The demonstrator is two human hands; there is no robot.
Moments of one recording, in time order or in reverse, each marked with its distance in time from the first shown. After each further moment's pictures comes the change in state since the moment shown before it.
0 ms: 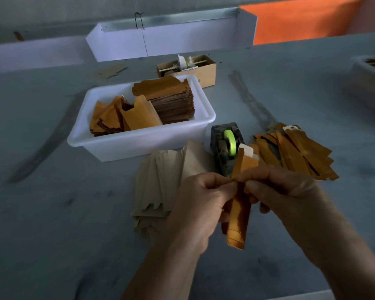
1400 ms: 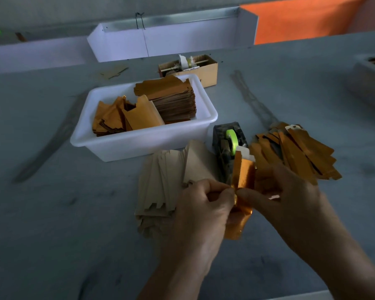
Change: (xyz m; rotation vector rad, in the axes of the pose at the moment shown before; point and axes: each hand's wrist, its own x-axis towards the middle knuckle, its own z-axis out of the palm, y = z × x) left_hand -0.015 -0.012 0.002 -0.024 0.116 0.039; right_hand -0.004 -0.007 0.007 -0.546 0.132 0.139
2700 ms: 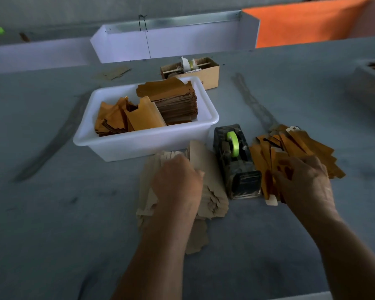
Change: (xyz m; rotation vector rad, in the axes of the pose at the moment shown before) left_hand 0.068 0.013 -0.020 1.109 0.307 -0.024; right_hand 0.058 0.069 0.004 -0.351 0.218 0.237
